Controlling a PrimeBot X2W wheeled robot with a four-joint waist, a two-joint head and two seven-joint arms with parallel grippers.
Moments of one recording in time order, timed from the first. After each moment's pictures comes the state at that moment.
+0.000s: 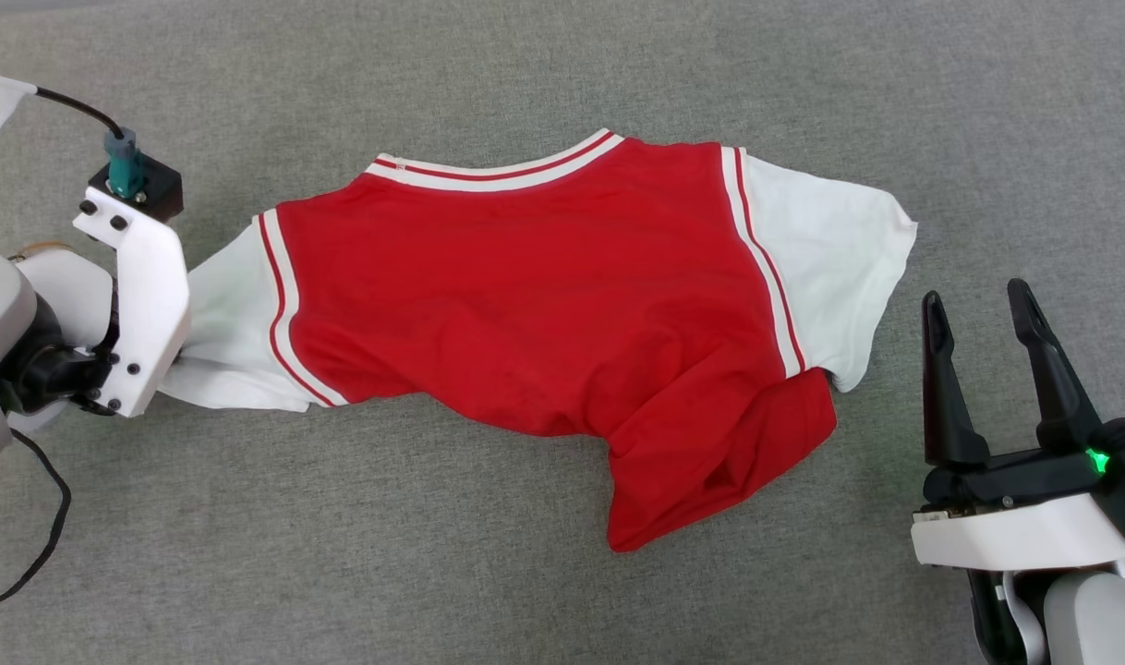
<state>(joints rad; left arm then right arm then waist) -1.13 0.92 -1.22 0.37 -1.02 -0.03 0.88 -0.12 -0.07 0.00 -0.07 0.13 0.13 -0.26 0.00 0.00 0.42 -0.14</state>
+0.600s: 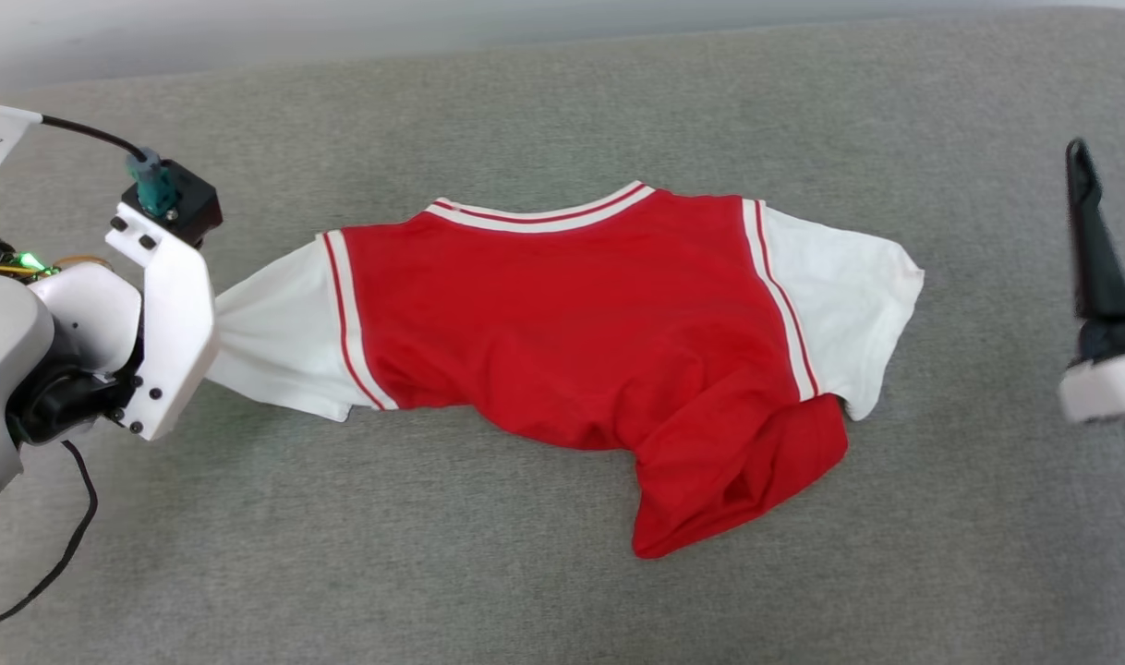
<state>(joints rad) -1.09 0.94 -1.19 0.28 -1.02 -0.07 0.75 -0.33 -0.27 -0.07 -0.03 0.11 0.13 -0.18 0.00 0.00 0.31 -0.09</state>
